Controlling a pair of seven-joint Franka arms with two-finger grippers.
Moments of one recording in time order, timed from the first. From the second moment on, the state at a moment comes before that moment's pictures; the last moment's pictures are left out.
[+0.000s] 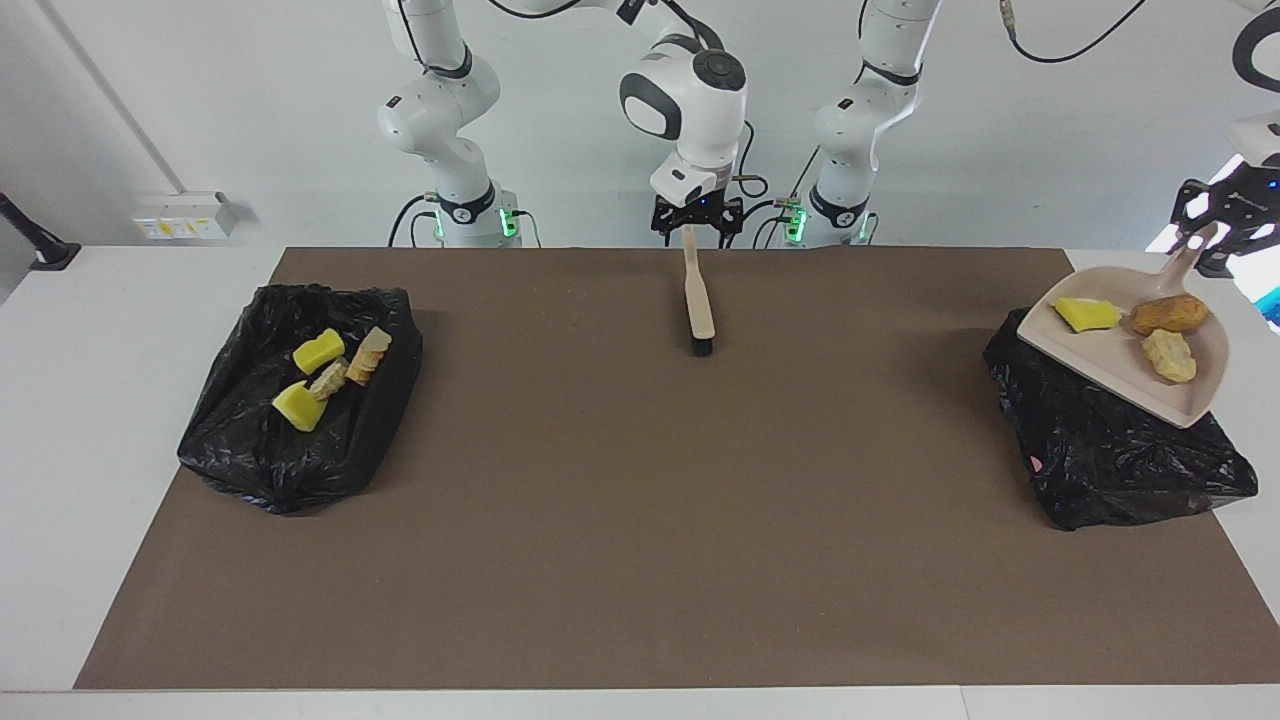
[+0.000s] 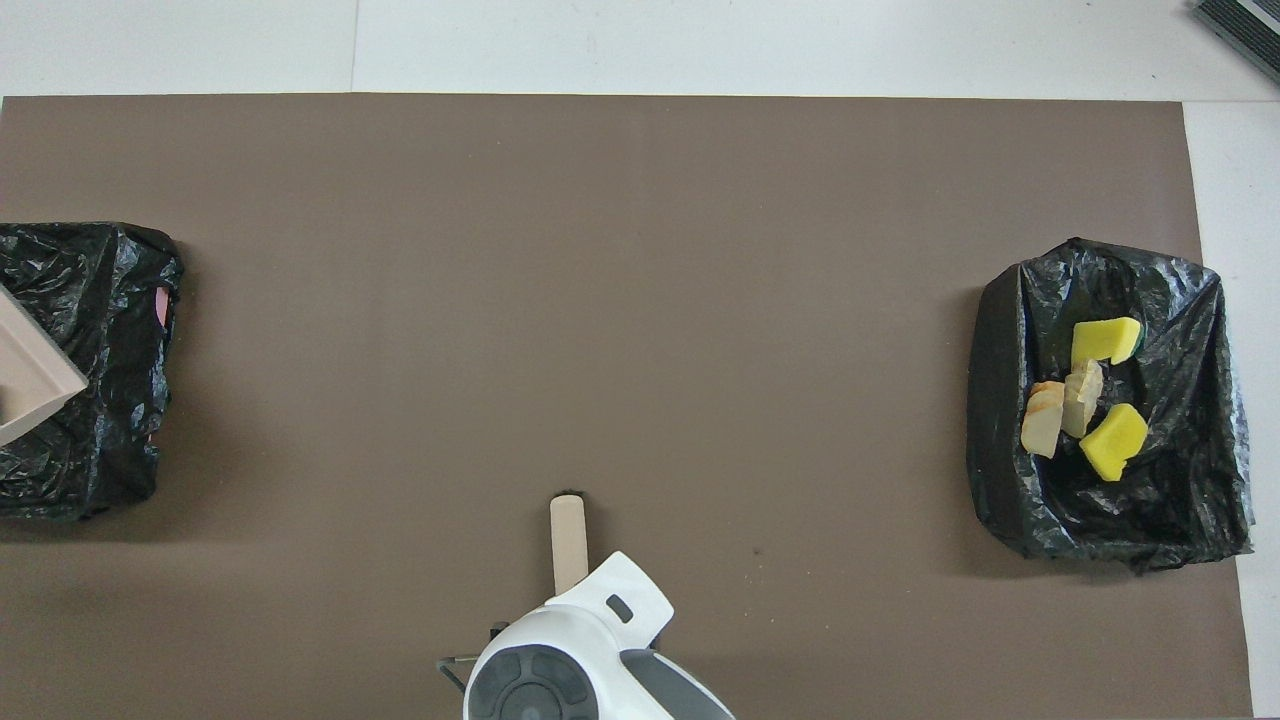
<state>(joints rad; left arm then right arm) 0.67 0.05 -0.04 -1.64 0.03 1.67 1.47 0.86 0.02 0.07 -2.01 0.08 1.97 0.93</state>
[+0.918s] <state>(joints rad) 0.59 0.20 -0.08 -1.49 0.53 1.73 1.58 0.40 -0.11 0.03 -1.78 0.08 1.58 0.20</state>
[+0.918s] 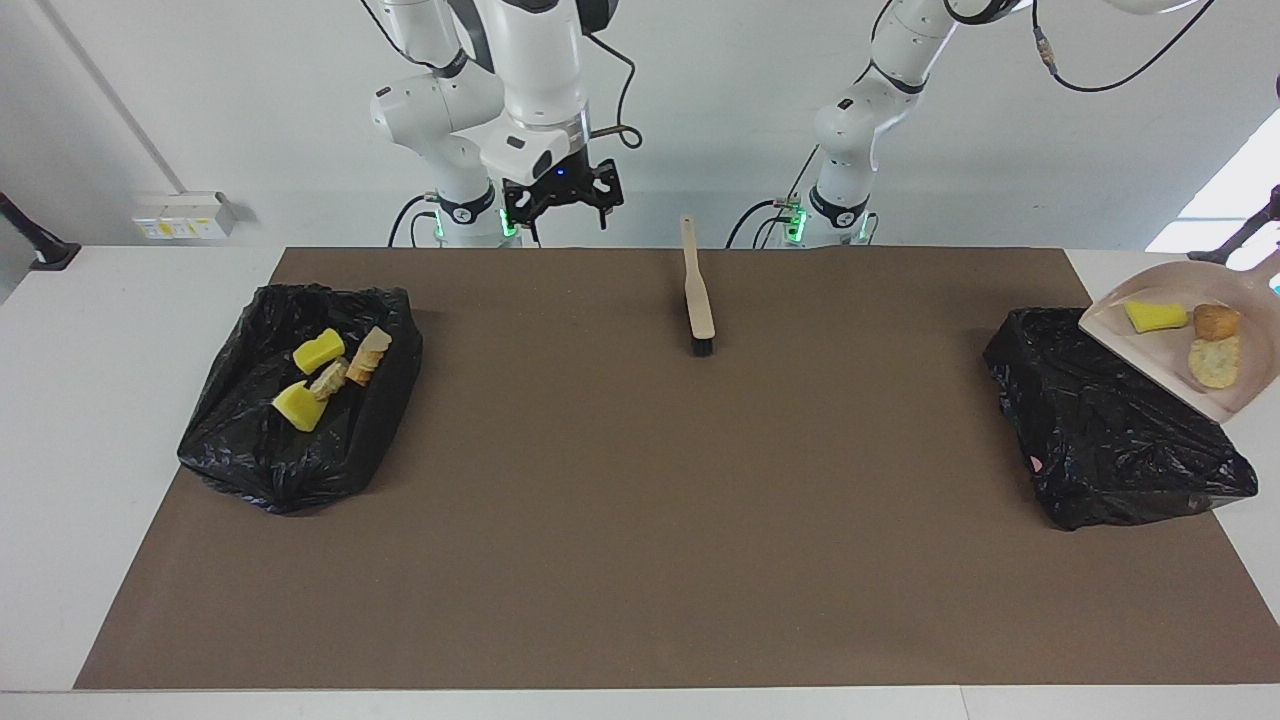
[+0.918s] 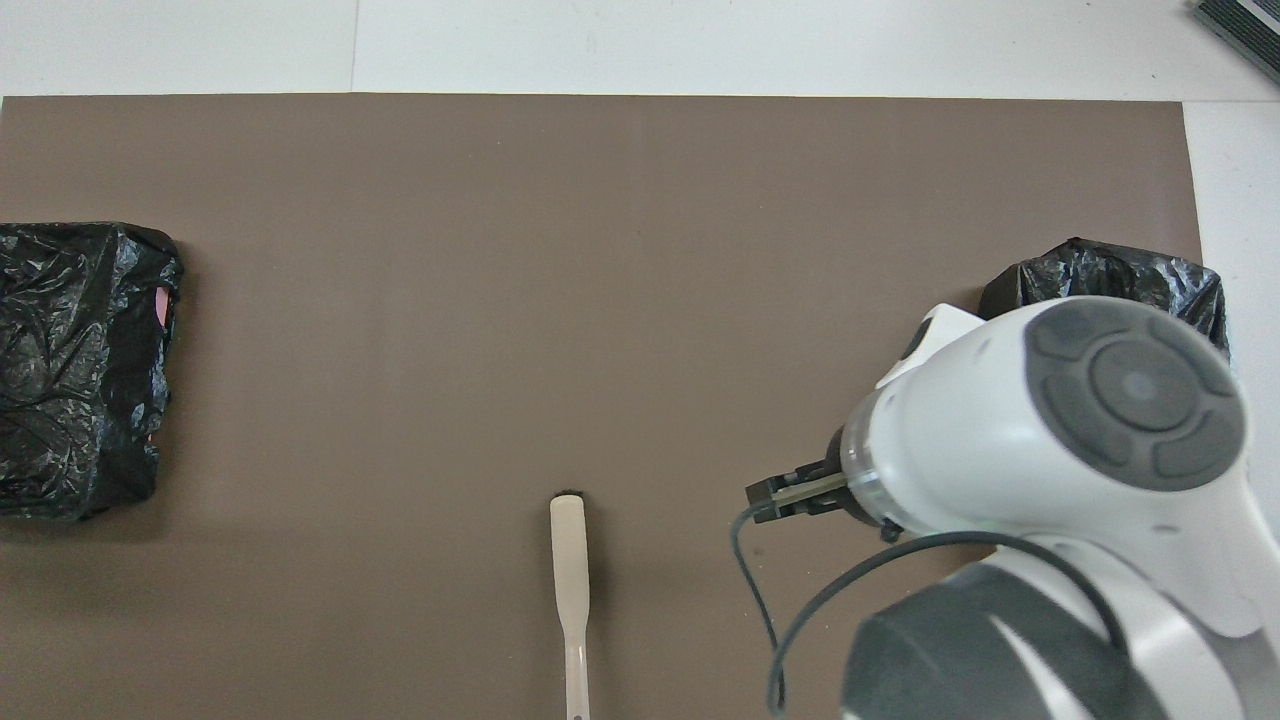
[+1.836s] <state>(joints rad) 0.36 0.22 -0.08 -1.49 0.89 1.73 1.56 0.03 -0.12 -0.03 -1.73 -0.02 1.56 -0.11</state>
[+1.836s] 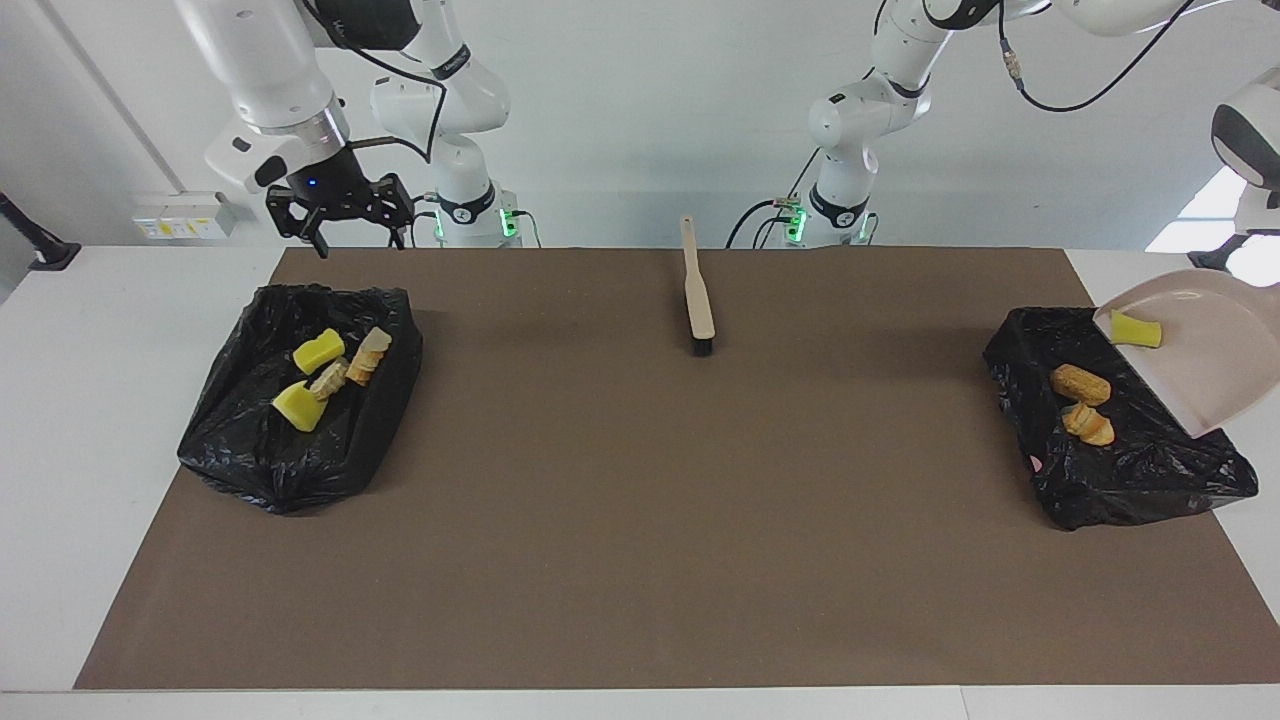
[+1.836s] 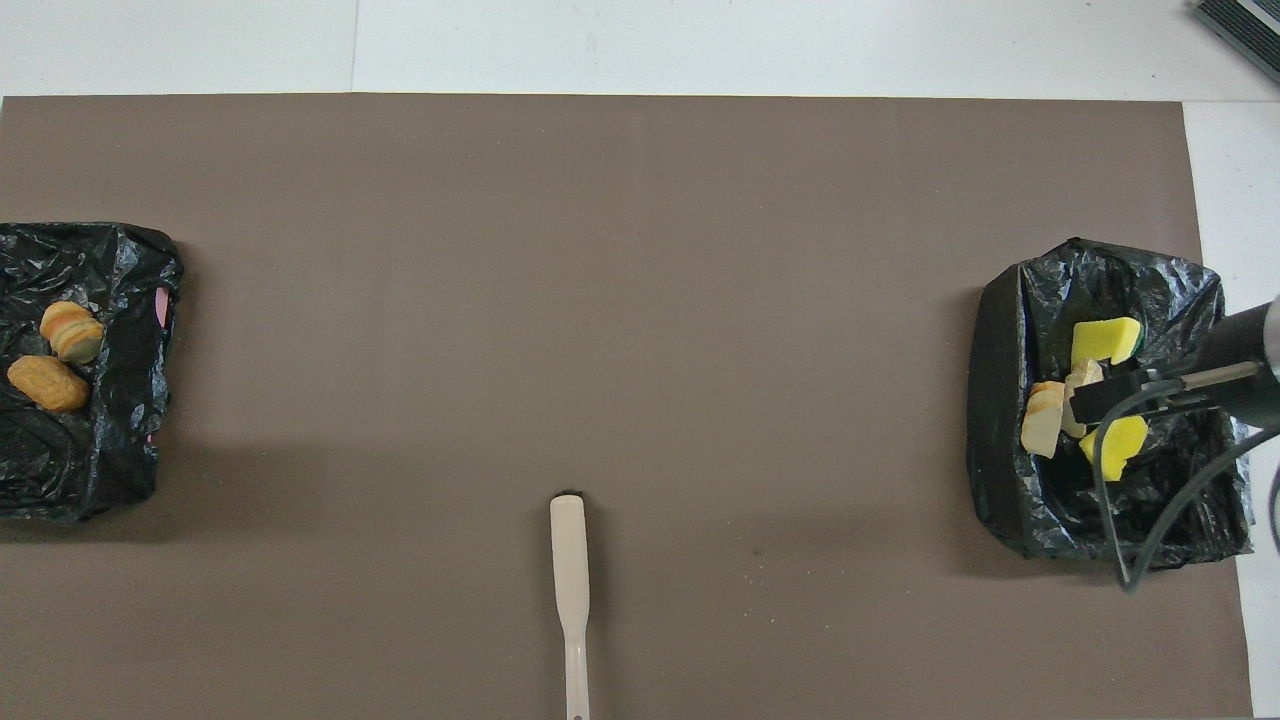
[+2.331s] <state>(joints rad) 0.31 0.24 -0.07 -1.49 1.06 1.73 1.52 -0.06 -0.11 -0.03 -1.72 -0.01 1.63 -0.06</state>
